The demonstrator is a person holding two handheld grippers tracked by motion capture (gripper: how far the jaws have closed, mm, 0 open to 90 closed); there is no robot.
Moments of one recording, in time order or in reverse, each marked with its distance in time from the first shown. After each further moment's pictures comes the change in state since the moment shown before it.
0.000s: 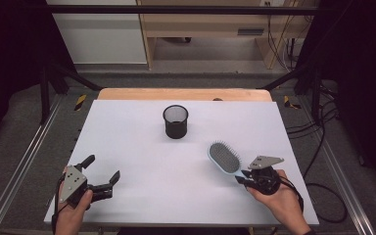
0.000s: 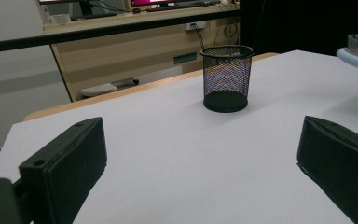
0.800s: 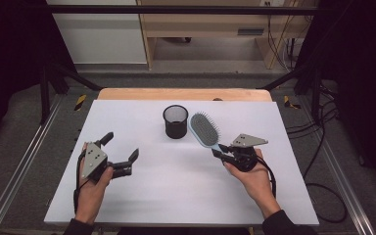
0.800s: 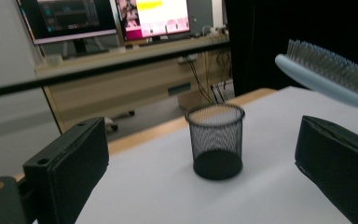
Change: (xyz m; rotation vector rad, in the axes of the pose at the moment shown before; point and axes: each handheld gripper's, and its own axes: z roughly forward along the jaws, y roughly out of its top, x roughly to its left) left arm -0.020 0.063 0.065 -0.130 -0.023 0.063; right arm 0.001 0.063 0.040 -0.306 0.067 0.030
